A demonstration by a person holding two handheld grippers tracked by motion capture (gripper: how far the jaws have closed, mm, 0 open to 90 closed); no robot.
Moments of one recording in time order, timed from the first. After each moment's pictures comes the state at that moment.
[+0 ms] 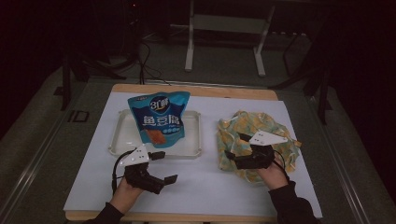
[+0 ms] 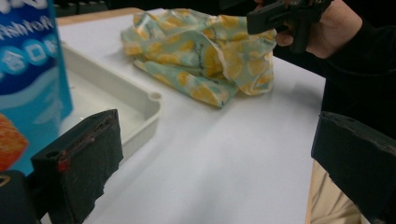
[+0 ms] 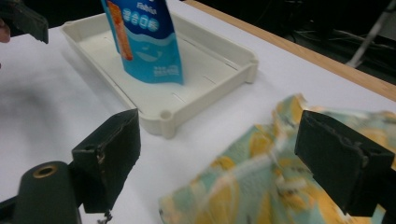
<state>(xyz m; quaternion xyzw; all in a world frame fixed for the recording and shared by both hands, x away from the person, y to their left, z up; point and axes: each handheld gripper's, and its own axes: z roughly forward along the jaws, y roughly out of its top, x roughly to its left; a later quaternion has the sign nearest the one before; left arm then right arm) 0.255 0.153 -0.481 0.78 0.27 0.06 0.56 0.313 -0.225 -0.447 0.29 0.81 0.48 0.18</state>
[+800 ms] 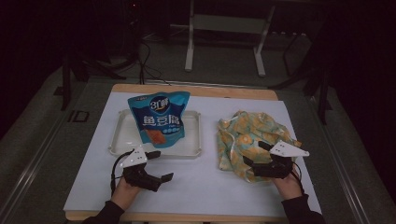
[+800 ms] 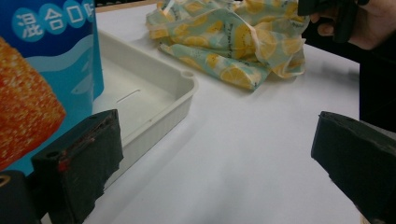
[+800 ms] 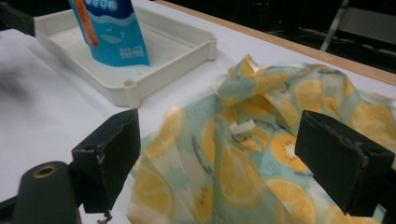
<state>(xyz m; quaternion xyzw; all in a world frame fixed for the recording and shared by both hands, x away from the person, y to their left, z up) 0.265 0.168 -0.509 0.78 0.29 0.10 0.55 0.295 -0.281 -0.471 0.33 0.78 0.49 0.21</state>
